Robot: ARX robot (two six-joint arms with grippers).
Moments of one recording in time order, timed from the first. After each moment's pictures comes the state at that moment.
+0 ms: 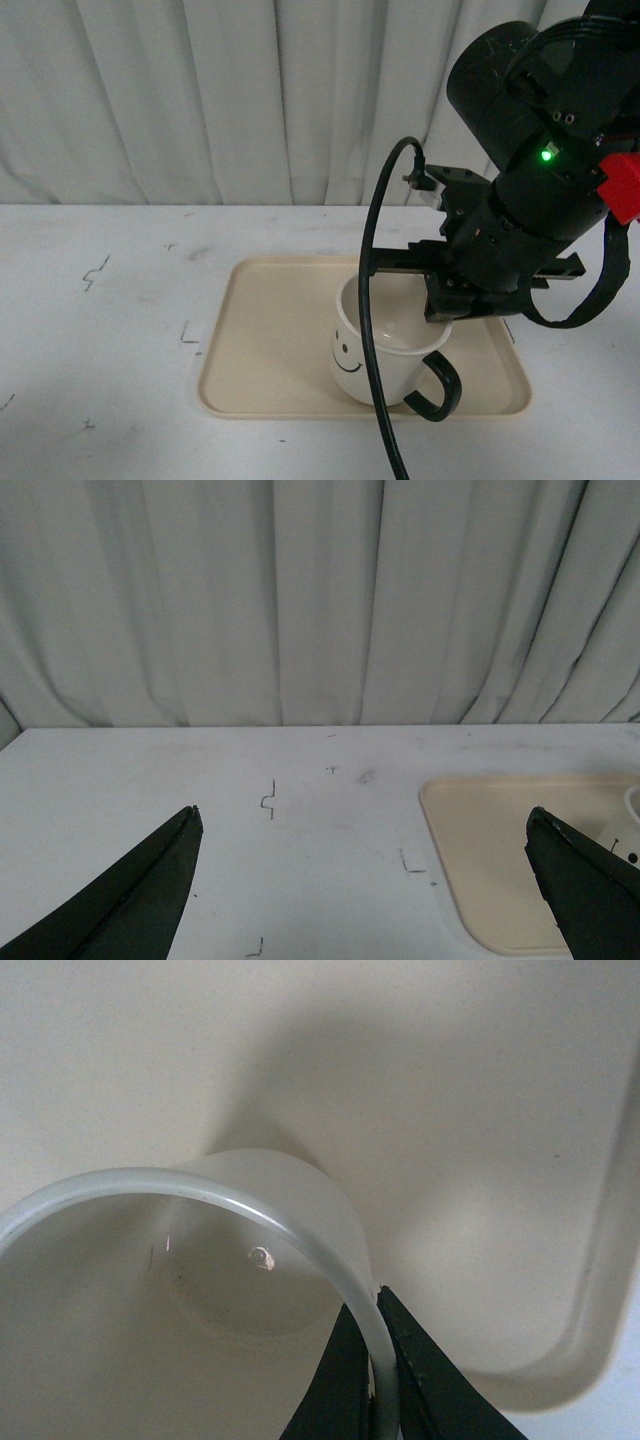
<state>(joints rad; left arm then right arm) 0.00 0.01 0.01 0.00 0.00 0.00 0.35 2.07 1.38 -0.47 -0.09 0.24</state>
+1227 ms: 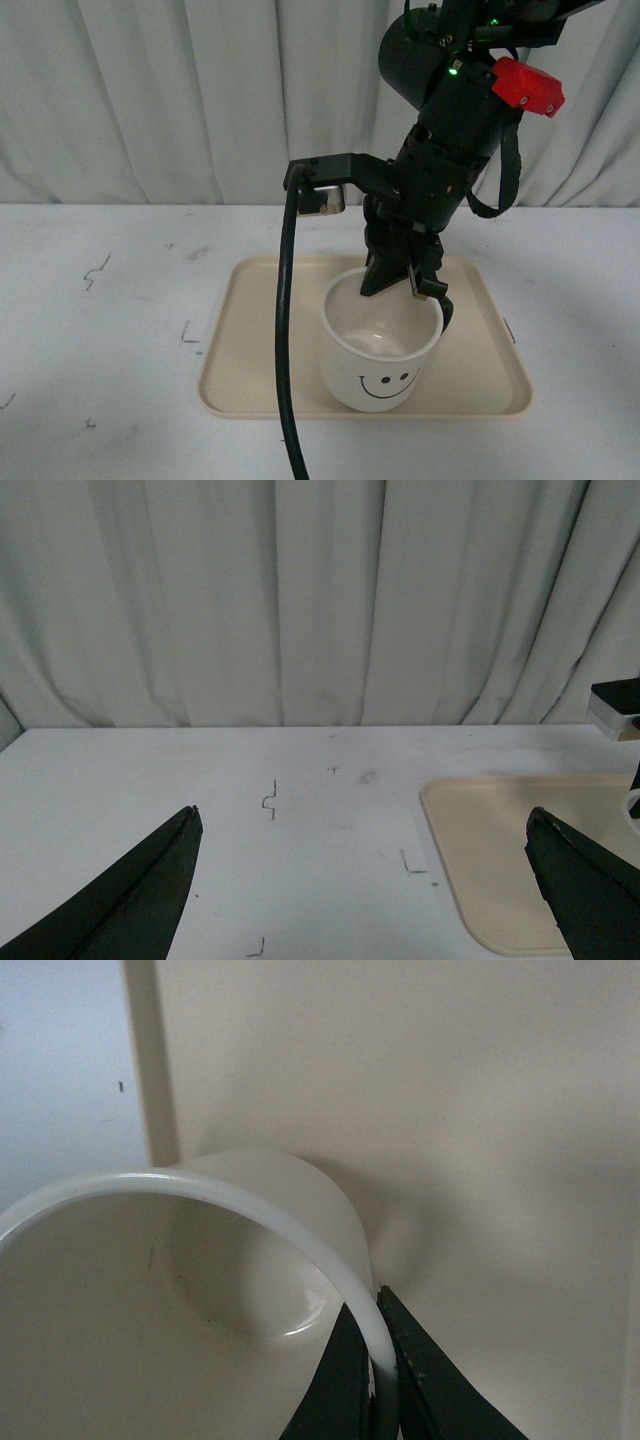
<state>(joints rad) 0.00 0.01 0.01 0.00 0.00 0.00 0.37 2.39 2.01 -1.00 -0.32 -1.16</state>
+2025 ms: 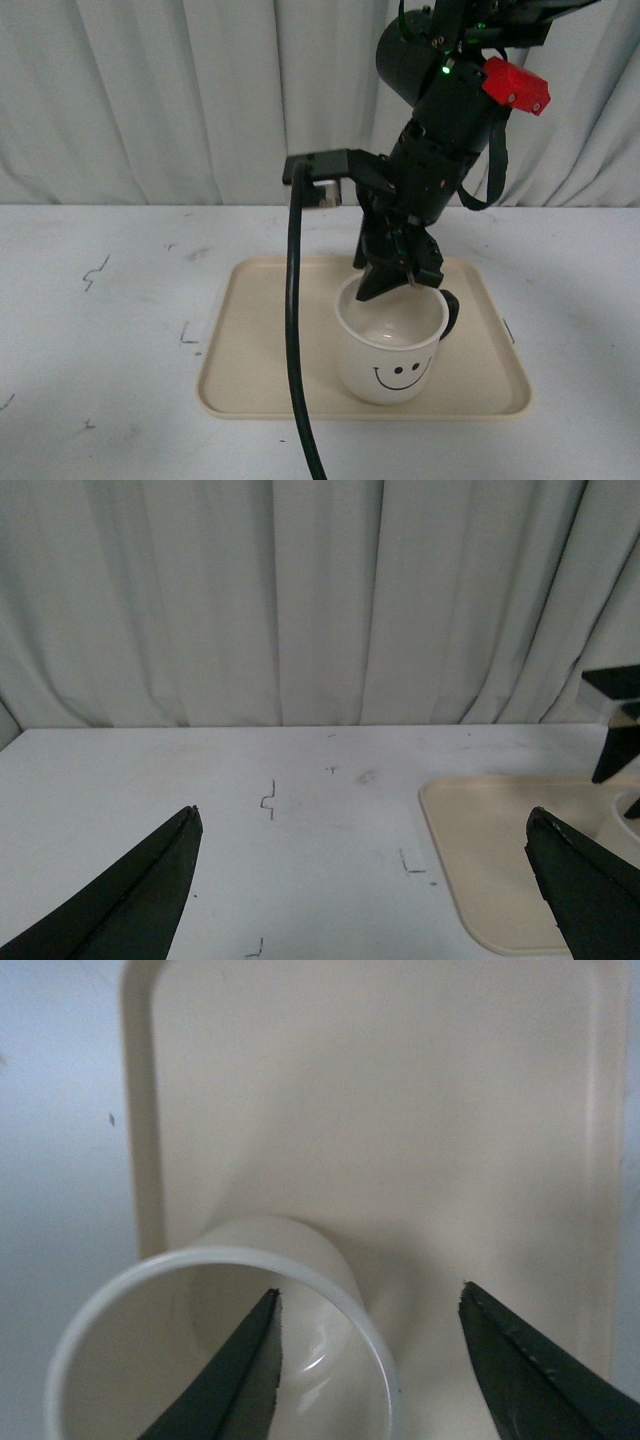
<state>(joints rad) 0.00 0.01 0.01 0.00 0.00 0.00 0.37 2.44 2.11 -1.04 -0.37 -1.21</state>
